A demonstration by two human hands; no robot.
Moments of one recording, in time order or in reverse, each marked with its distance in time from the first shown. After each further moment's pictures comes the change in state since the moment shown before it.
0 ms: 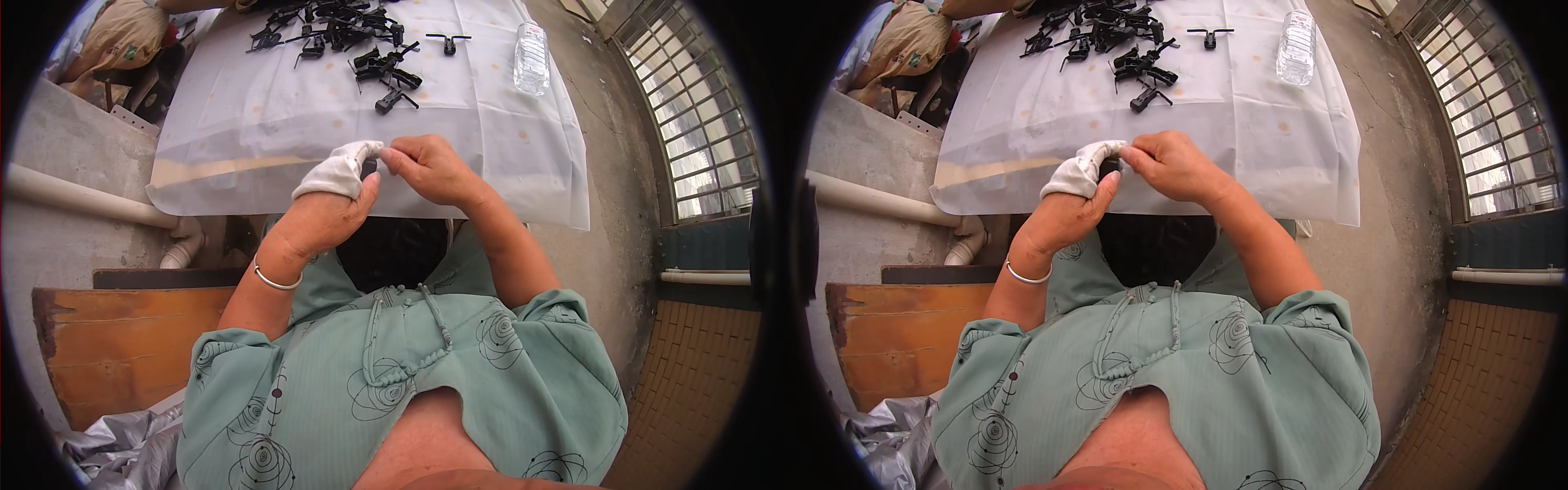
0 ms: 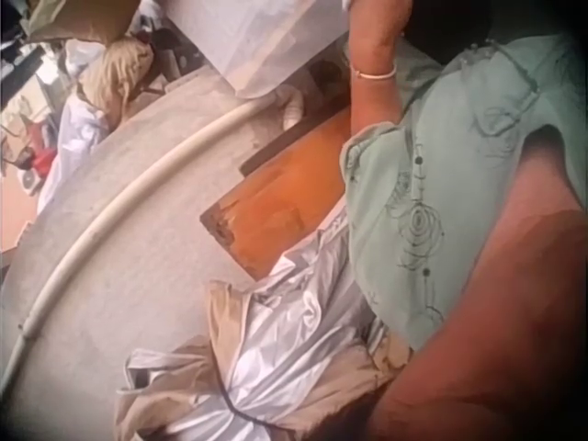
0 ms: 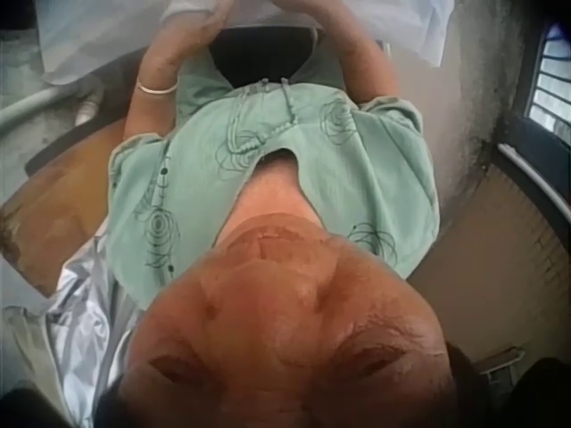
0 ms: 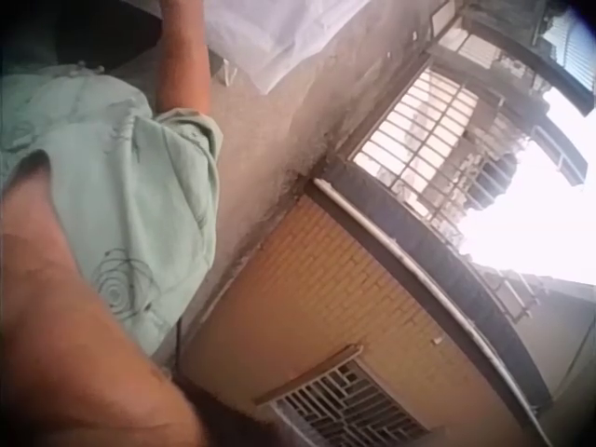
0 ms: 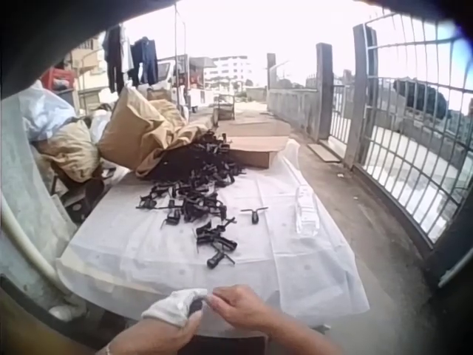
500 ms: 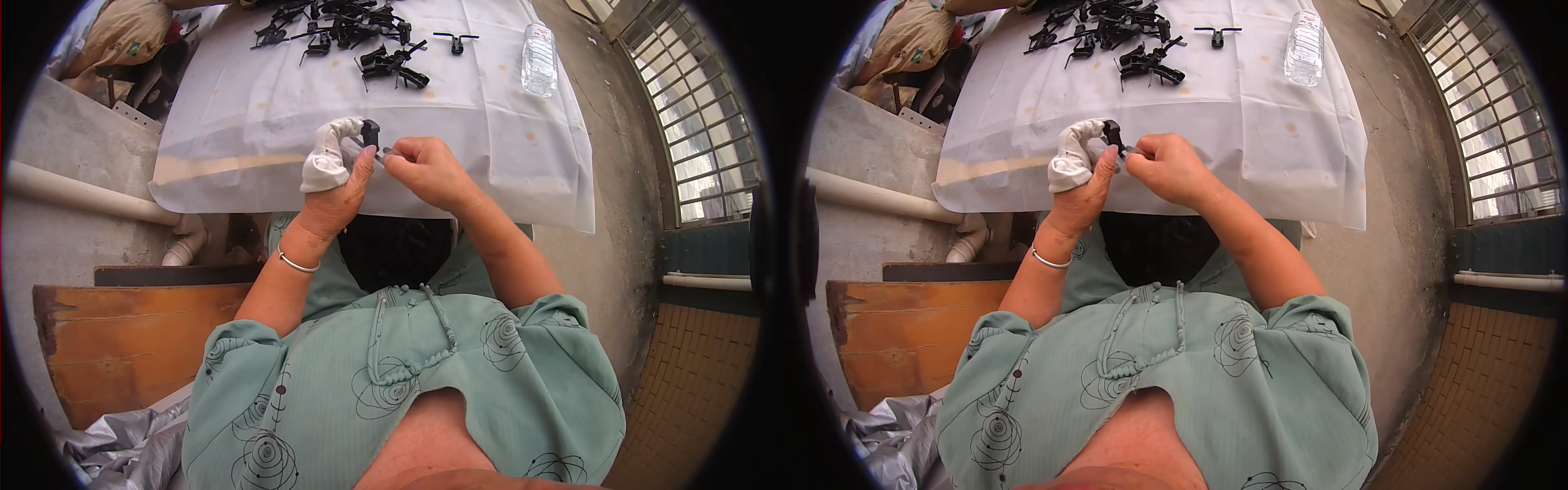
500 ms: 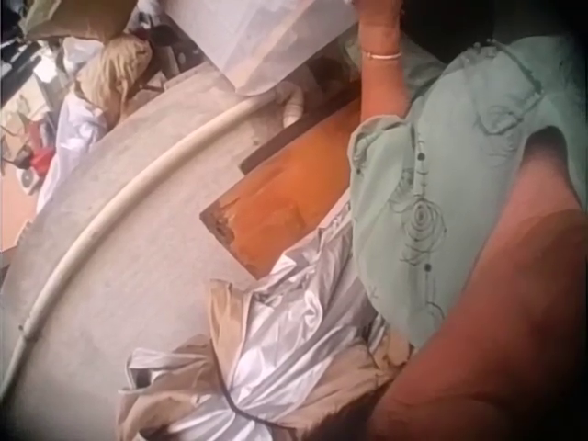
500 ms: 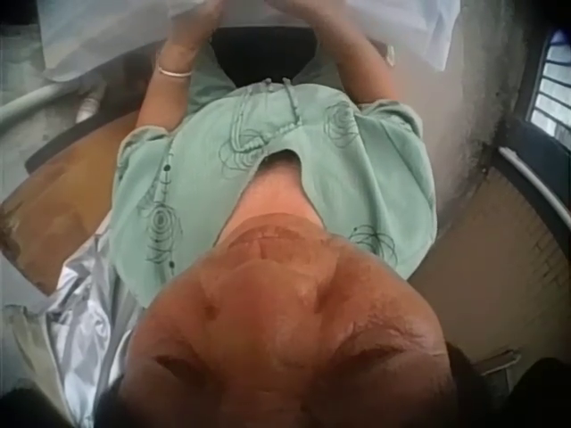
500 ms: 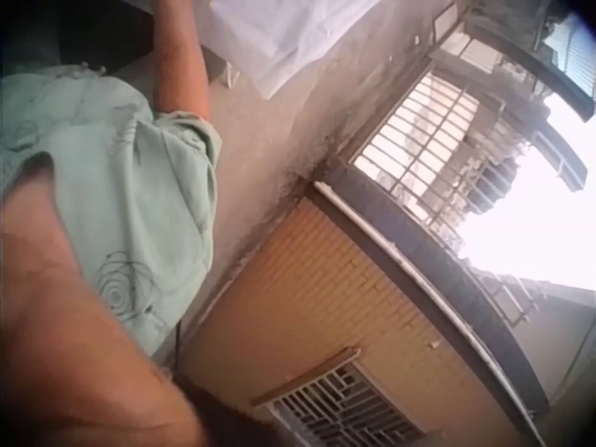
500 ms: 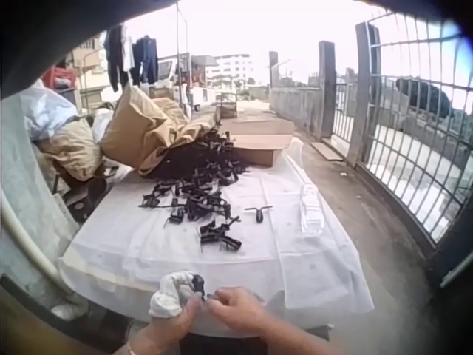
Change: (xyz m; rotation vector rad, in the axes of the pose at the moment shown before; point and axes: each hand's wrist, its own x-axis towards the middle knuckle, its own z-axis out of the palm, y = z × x) left_hand 0.001 -0.037 0.025 -0.270 0.327 -0.074; right_hand 0.002 -0.007 0.018 -0.066 0.222 0.231
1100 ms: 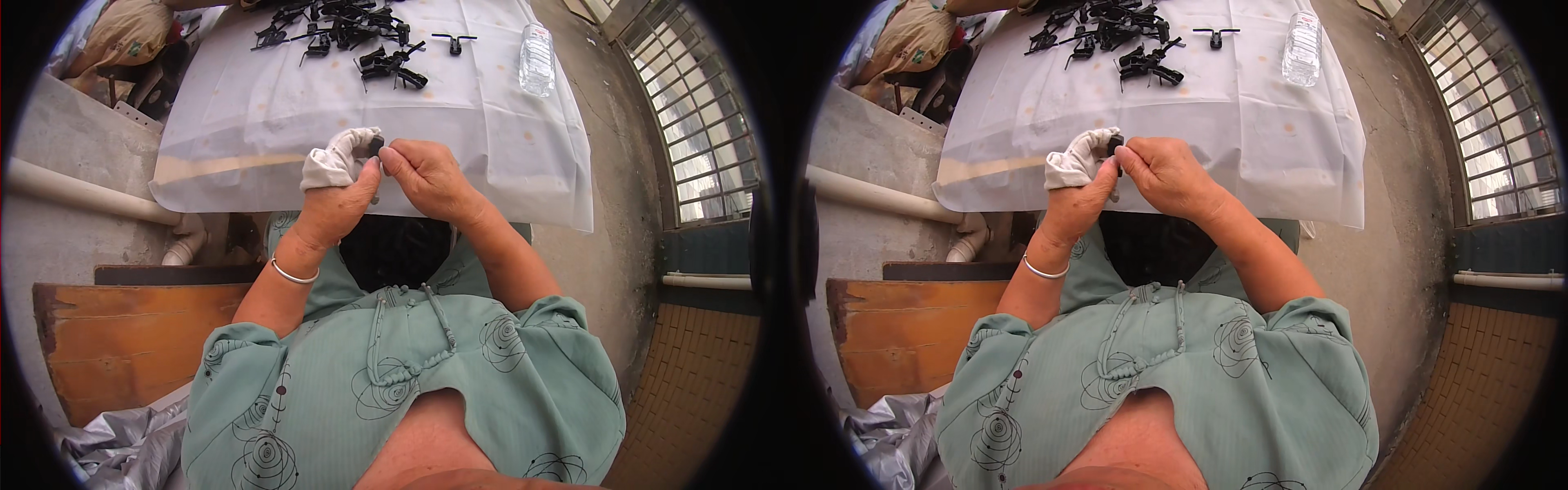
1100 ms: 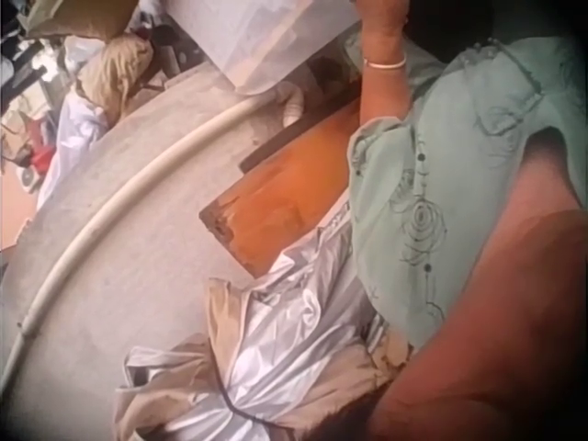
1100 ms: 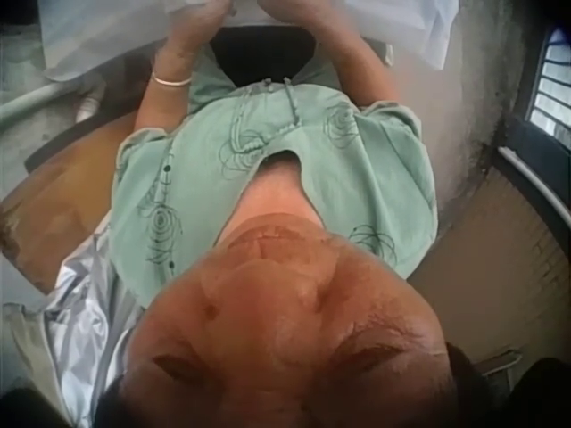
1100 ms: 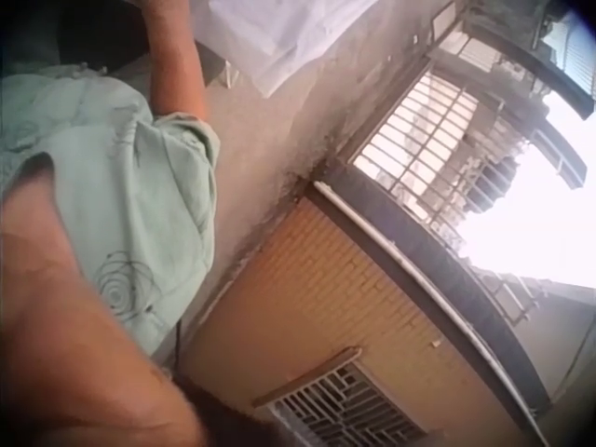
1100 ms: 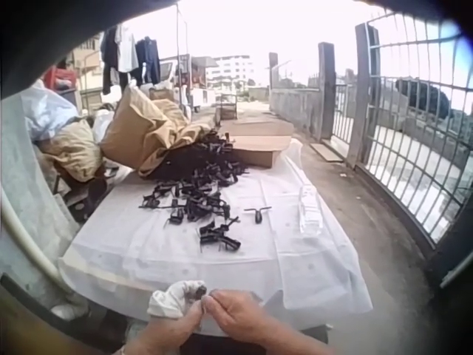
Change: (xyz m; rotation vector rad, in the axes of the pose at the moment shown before) left_hand -0.003 0.043 -0.004 -0.274 -0.159 -0.264; right_hand -0.010 -0.007 -0.002 -0.034 0.073 -0.418
